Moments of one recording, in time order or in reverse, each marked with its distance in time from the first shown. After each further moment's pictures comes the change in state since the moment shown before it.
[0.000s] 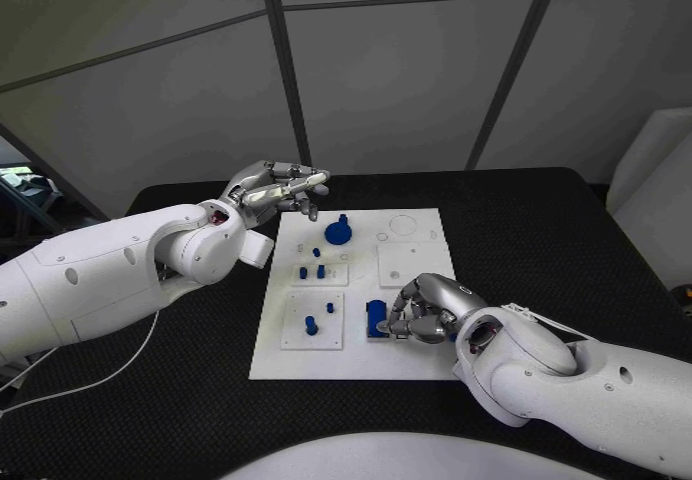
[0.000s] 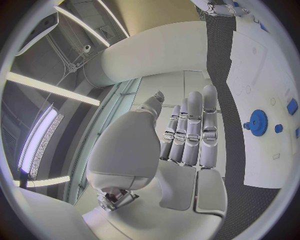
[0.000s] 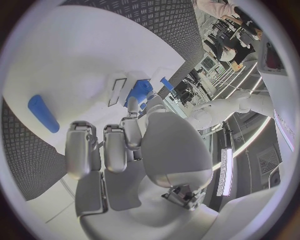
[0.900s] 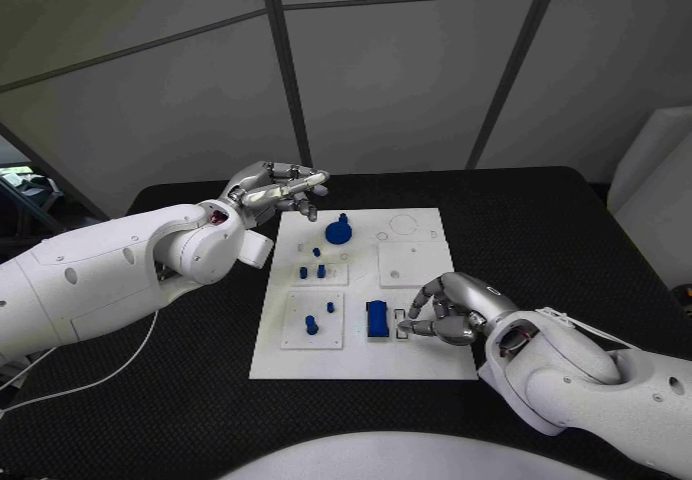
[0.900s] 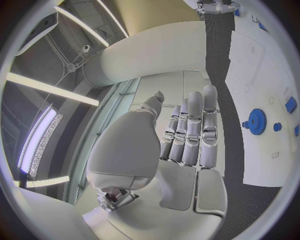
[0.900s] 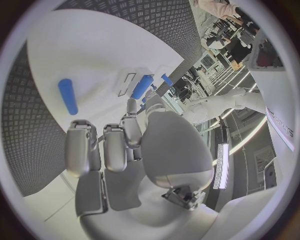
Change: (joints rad) left arm -0.002 -0.005 -0.001 -0.001 0.000 0.001 -0.004; left_hand 0.000 0.000 -0.003 0.003 0.000 -0.004 0.004 0.000 0.000 -0.003 -0.003 0.006 0.001 -0.004 0.004 0.000 -0.001 0.000 0.000 0.000 -0.004 -0.002; right arm 0.000 -0.153 0.000 0.072 0.021 -0.039 0.093; right_hand 0.022 -0.048 0.004 0.003 -0.010 -0.069 0.032 -0.046 -0.016 -0.020 0.020 -0.048 -0.036 0.001 0.010 -0.016 0.000 0.000 -0.010 0.010 -0.019 0.000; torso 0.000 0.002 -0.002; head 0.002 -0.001
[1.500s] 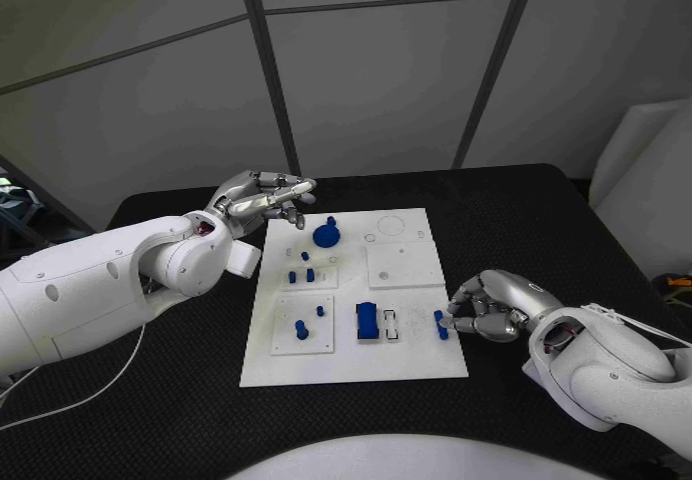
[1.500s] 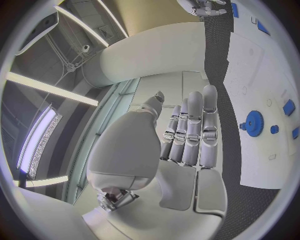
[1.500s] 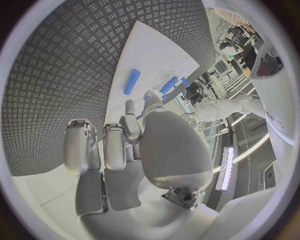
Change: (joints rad) left arm -0.013 -0.002 -0.001 0.001 0.000 0.000 0.002; left_hand 0.004 0.004 -0.003 -0.003 0.000 0.000 0.000 0.000 0.000 0.000 0.000 0.000 0.000 0.000 0.000 0.000 -0.001 0.000 0.000 0.000 0.000 0.000; right arm 0.002 -0.151 0.002 0.008 -0.043 0.033 0.017; right_hand 0.001 0.001 -0.001 0.036 0.009 0.023 0.015 -0.090 -0.044 -0.009 0.016 -0.027 -0.013 -0.001 0.012 -0.015 0.000 0.000 -0.014 0.014 -0.012 0.000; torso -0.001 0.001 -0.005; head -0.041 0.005
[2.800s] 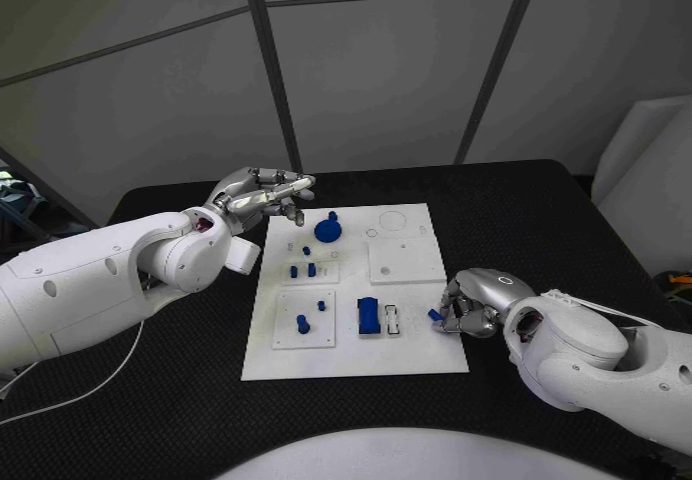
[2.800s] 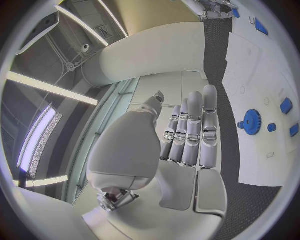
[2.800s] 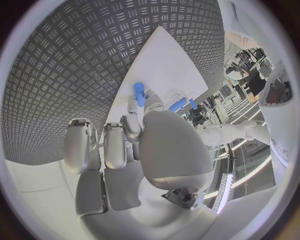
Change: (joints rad) left arm -0.005 -0.008 0.000 0.003 0.000 0.005 -0.001; left_hand 0.000 0.000 -0.004 0.004 0.000 0.000 0.000 0.000 0.000 -0.003 0.004 0.000 0.001 0.000 0.000 0.000 -0.001 0.000 0.000 0.000 0.000 -0.001; right arm 0.005 0.113 0.007 -0.068 -0.180 0.205 -0.114; right_hand 0.047 -0.004 0.026 -0.006 0.003 0.039 -0.012 -0.029 0.000 -0.004 -0.004 -0.015 -0.005 0.000 0.000 -0.005 0.000 0.000 0.000 0.000 -0.011 0.000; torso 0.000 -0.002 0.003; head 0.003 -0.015
